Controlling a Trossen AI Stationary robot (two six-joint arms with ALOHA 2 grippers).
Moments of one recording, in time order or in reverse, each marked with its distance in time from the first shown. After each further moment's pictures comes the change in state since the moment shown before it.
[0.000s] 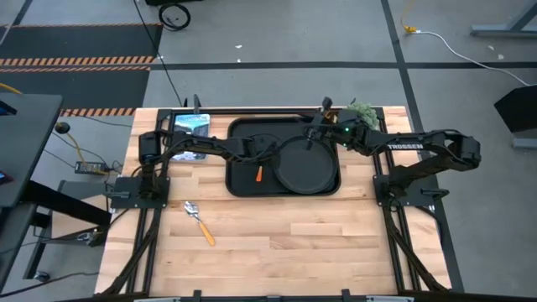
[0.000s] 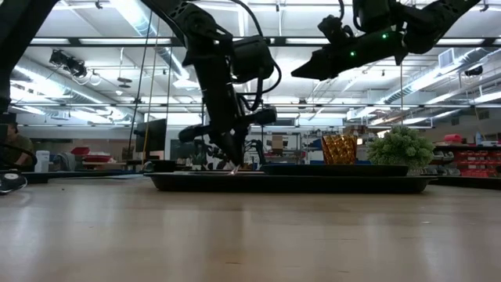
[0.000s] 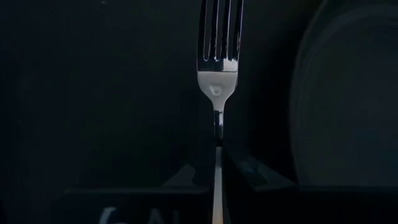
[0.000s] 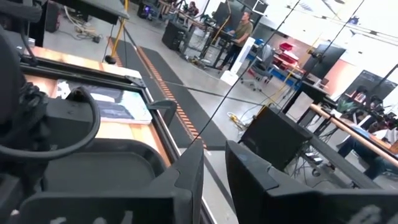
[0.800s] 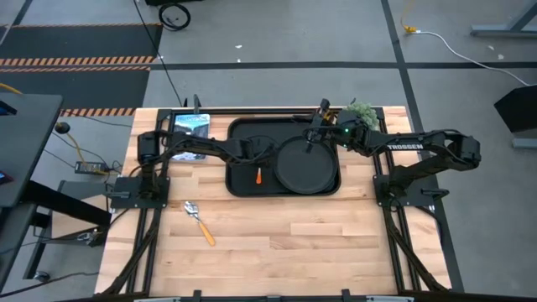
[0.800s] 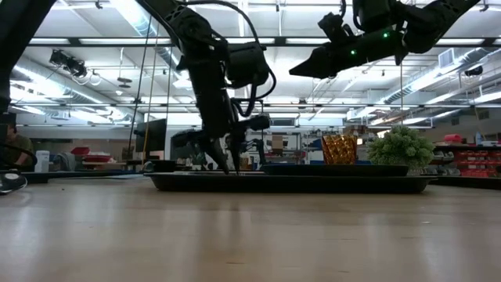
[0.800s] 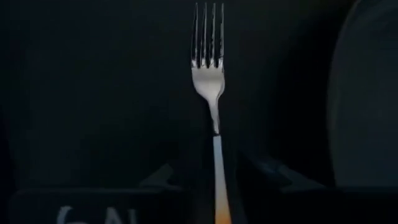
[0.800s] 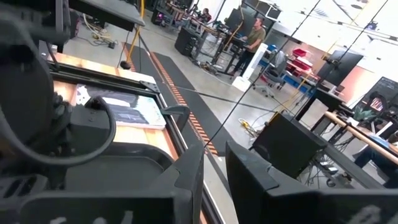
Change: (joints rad) left arm 0.000 -0.012 -0.054 0.012 0.006 -0.030; right arm 0.013 0.001 0.000 -0.002 -0.048 0.001
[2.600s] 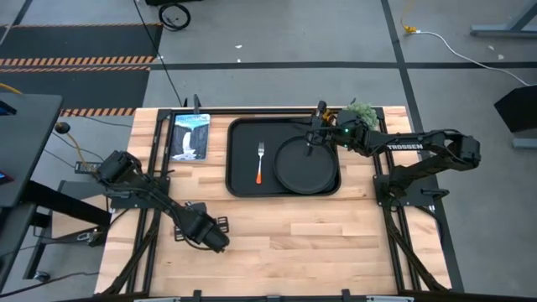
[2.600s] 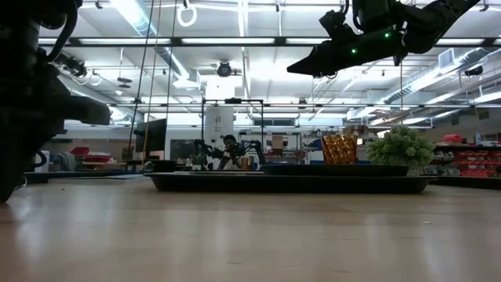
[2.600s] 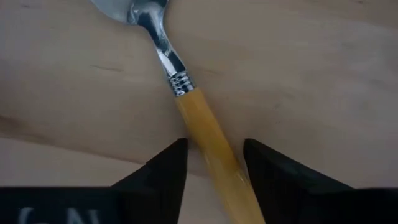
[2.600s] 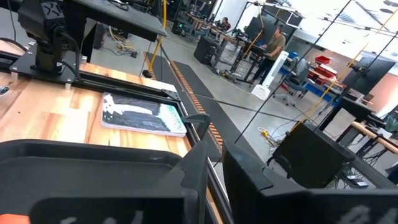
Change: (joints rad) left arm -0.780 -0.222 -0.330 -0.319 0.299 -1.142; right arm 0.000 0.002 0.000 0.000 -0.097 0.018
